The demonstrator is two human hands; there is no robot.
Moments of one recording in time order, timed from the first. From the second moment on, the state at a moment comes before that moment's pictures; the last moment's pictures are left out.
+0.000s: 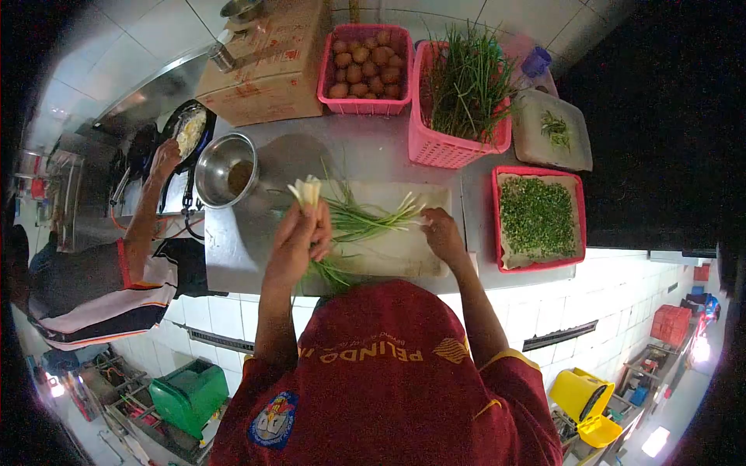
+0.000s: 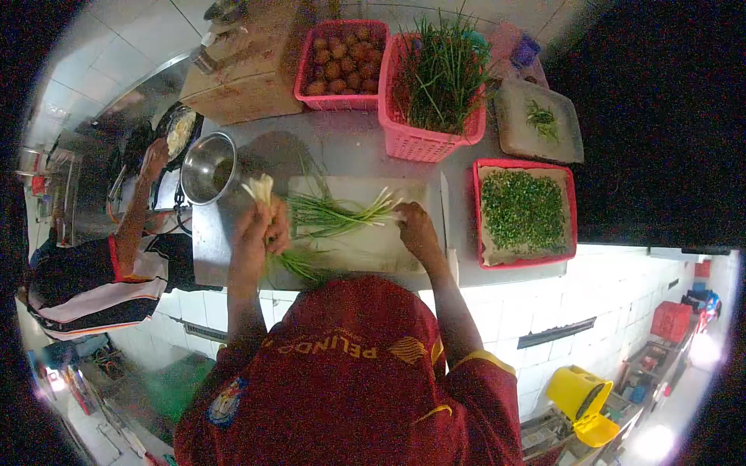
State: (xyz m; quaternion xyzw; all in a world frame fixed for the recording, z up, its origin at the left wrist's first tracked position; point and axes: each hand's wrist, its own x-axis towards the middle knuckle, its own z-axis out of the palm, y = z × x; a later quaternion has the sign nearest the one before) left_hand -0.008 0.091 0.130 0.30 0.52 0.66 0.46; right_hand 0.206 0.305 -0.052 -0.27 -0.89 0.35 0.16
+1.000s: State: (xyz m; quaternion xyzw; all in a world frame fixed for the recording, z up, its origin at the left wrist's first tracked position) left_hand 0.033 0.156 0.126 0.32 0.44 0.69 0.48; right_hand 0.139 0.274 0.197 -0.08 -0.84 0.44 0.31
